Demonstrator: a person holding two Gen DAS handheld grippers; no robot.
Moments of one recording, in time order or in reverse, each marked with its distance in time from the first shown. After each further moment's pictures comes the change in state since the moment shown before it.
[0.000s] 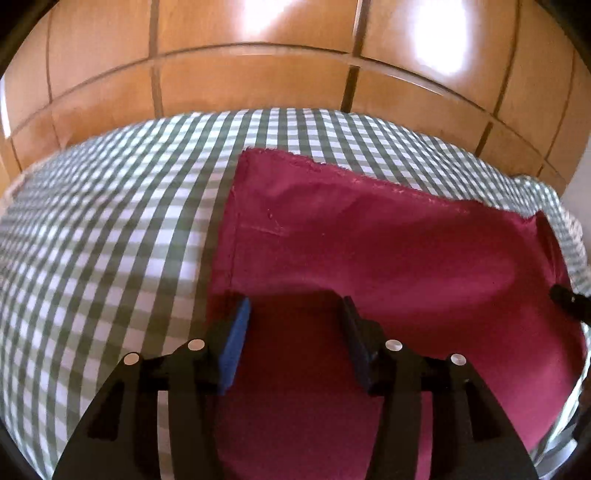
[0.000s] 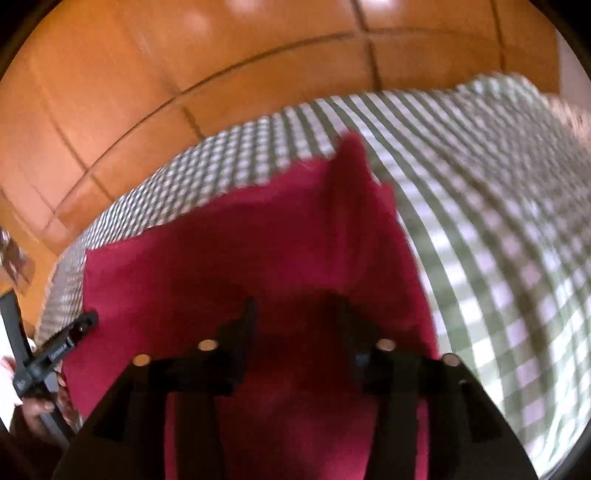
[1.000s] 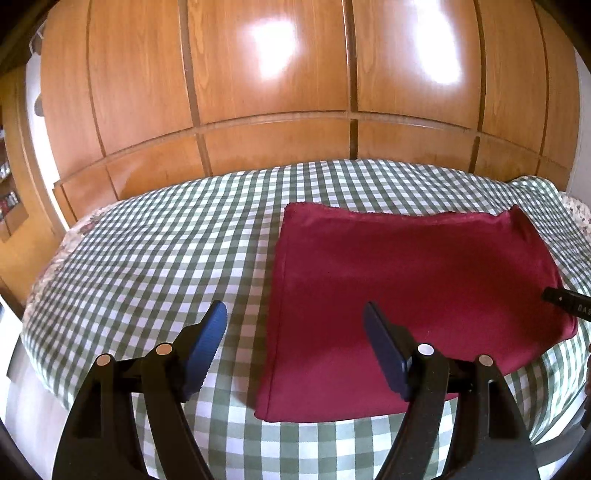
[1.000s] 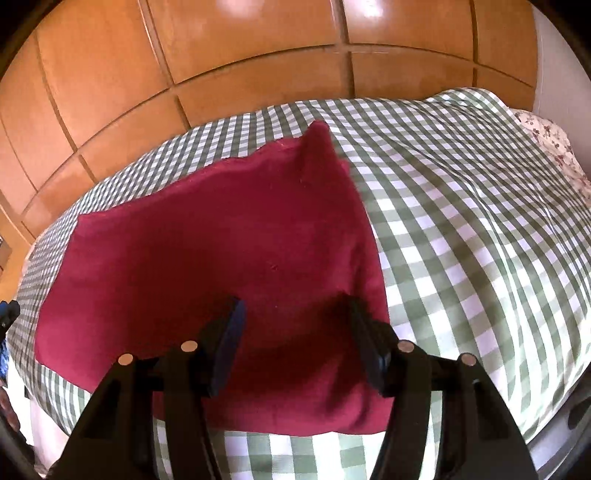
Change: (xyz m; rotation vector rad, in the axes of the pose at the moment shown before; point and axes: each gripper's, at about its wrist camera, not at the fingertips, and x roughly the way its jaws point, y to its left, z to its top) left arm -0.123 -0.017 -0.037 0.076 -0.173 0.161; right arm -0.042 0.029 -0.043 -0.117 -0.010 -0.155
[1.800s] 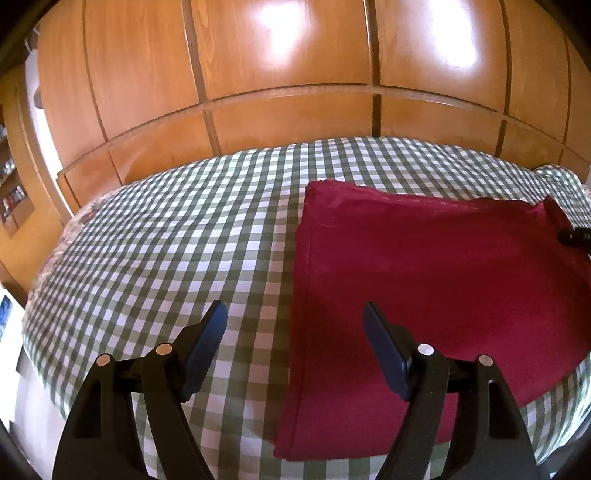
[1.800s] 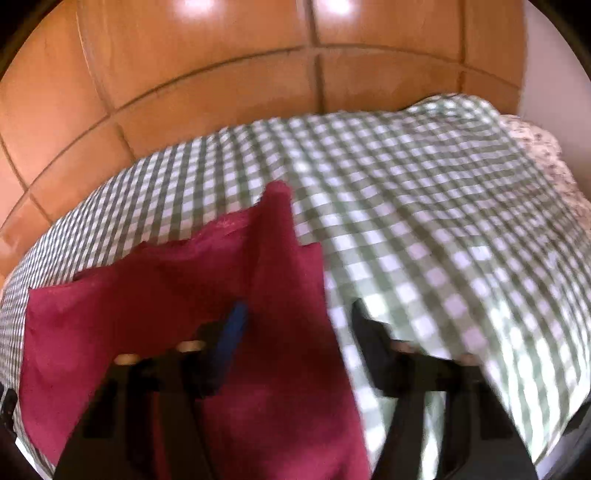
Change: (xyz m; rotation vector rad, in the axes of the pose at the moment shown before) left arm 0.051 0.012 0.005 -0.008 0.080 0.058; right arm 0.065 -0.018 0.081 0.042 0.007 -0.109
